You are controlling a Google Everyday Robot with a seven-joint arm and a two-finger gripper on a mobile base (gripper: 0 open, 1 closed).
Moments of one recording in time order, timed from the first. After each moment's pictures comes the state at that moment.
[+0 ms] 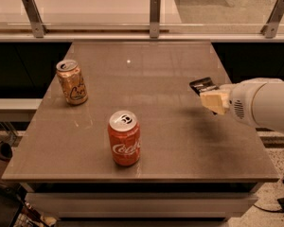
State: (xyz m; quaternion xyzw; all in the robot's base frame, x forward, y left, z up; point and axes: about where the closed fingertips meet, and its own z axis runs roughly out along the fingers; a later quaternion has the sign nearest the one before) arm 0.506 -0.194 0.905 -0.17 0.86 0.03 0.48
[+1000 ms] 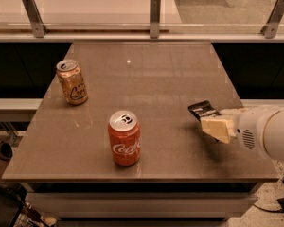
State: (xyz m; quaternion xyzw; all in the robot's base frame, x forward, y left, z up) arm 0.449 -0.182 0.879 -0.18 0.87 0.07 0.45
